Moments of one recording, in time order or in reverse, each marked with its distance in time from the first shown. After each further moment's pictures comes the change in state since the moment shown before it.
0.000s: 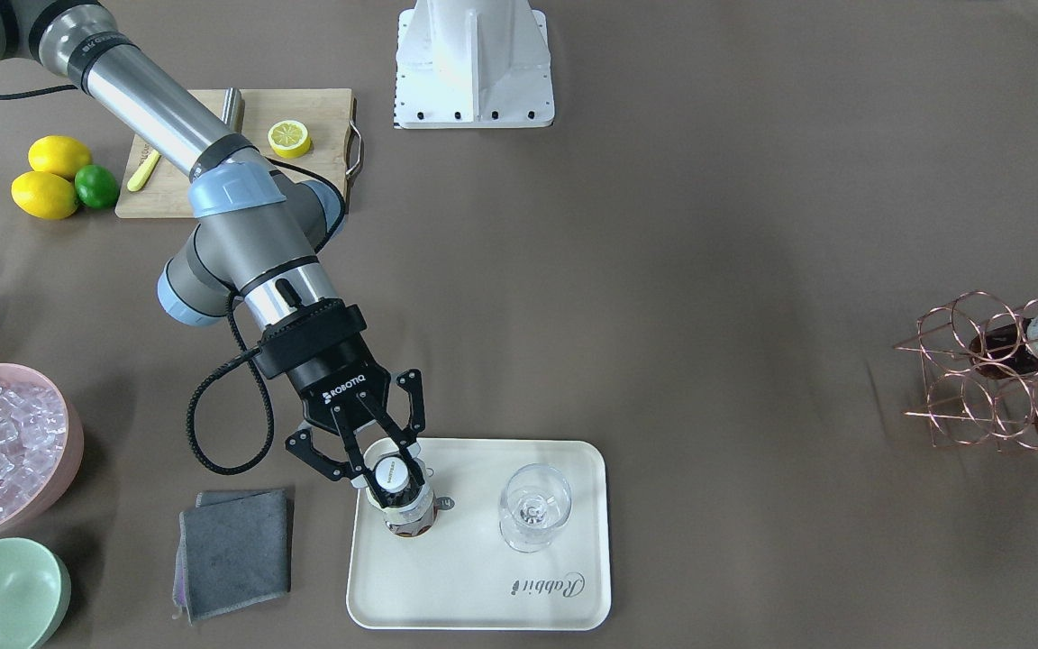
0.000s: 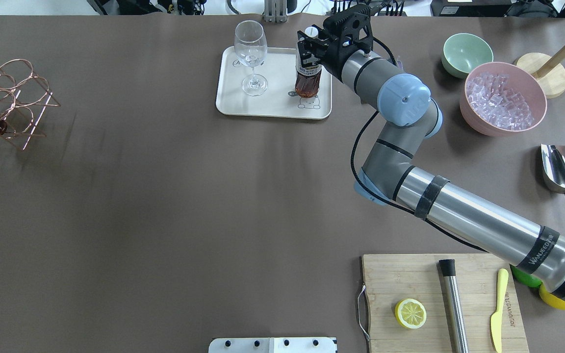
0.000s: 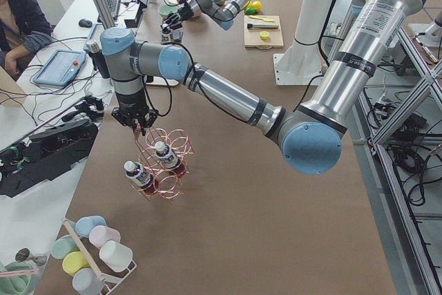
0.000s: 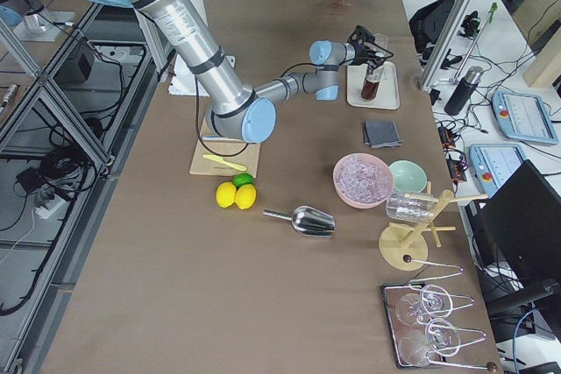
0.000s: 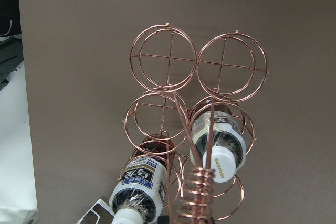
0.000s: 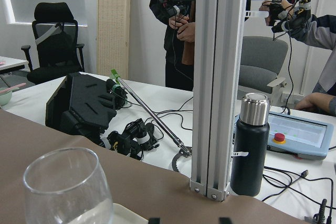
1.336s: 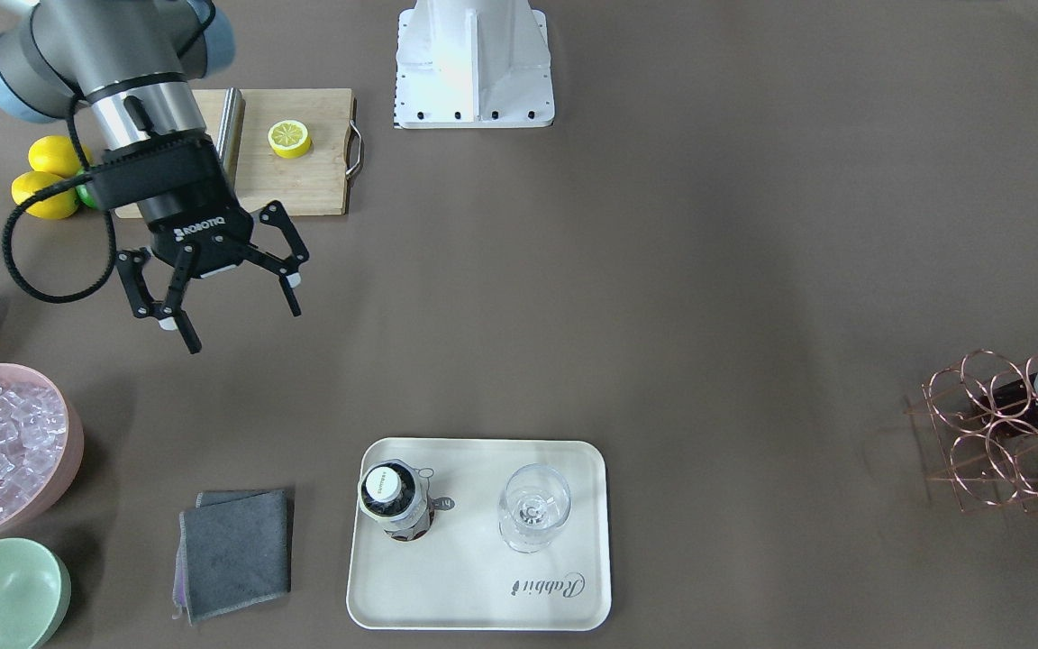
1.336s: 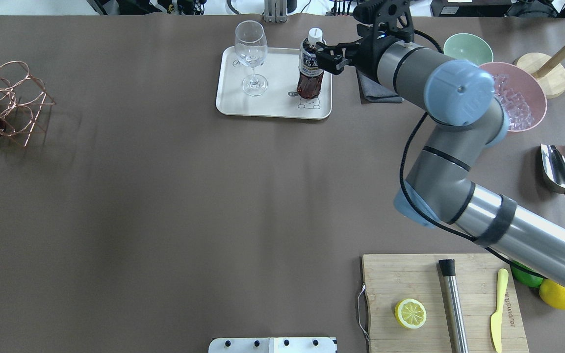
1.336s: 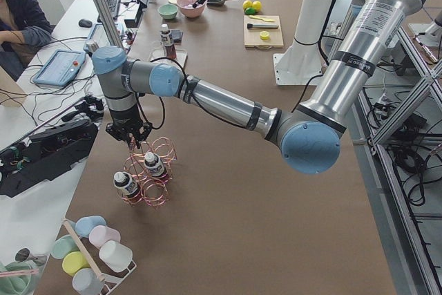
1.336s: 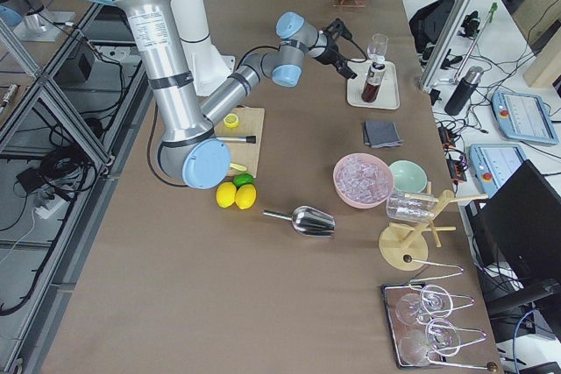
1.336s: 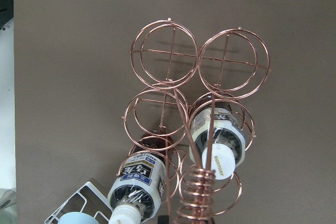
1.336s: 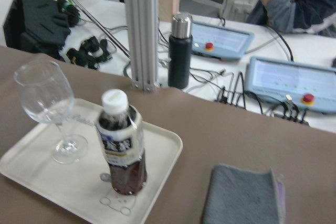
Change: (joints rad) left arm 0.002 -0.004 0.118 -0.103 0.005 -0.077; right arm 0.040 -0.417 0.798 -0.737 0.167 0.107
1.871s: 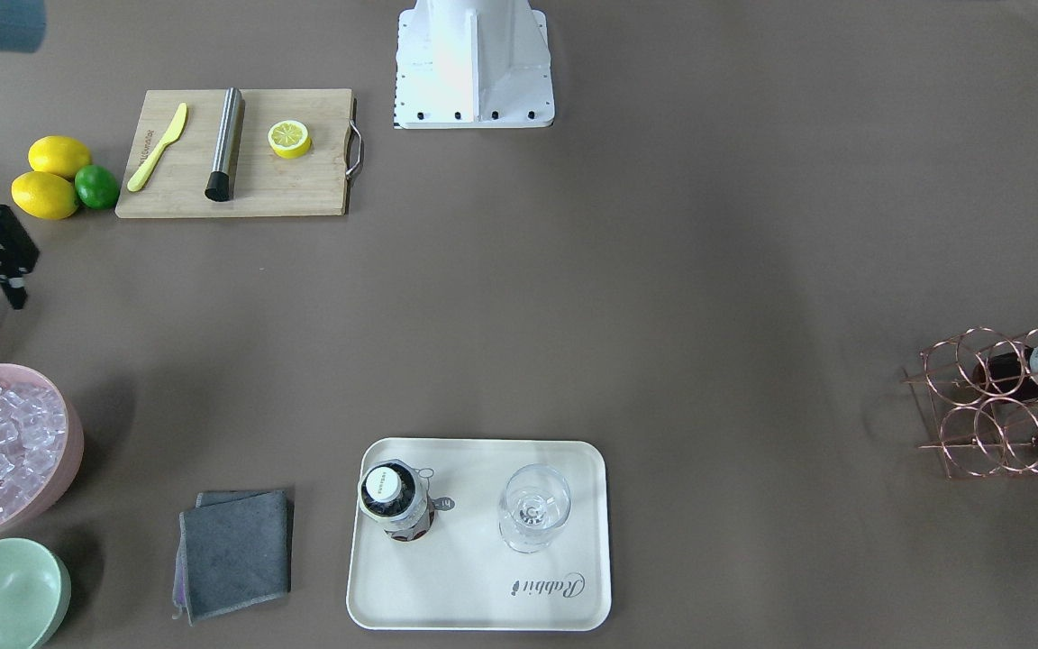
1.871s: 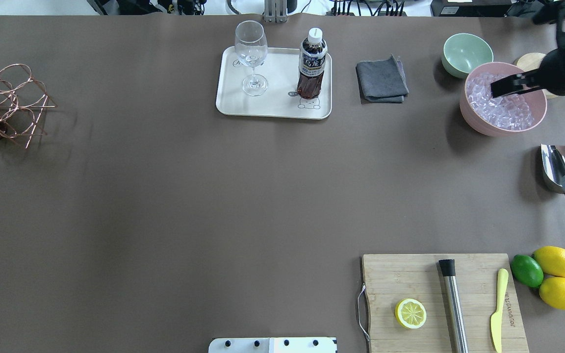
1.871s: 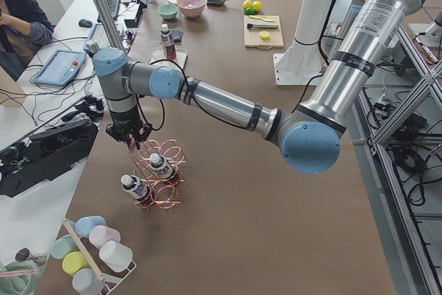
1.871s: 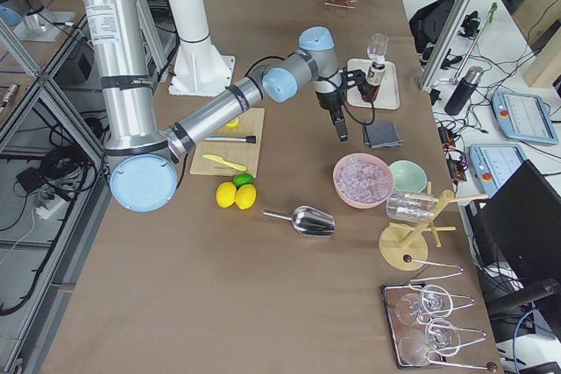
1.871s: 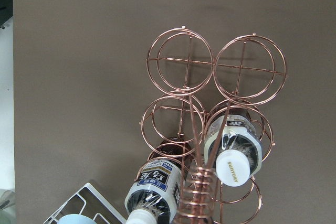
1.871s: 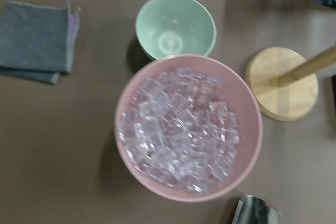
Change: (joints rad) left arm 0.007 0.004 0.011 -0.030 0.001 -0.018; right arm 0.369 -0.205 0.114 -0.547 0.464 -0.201
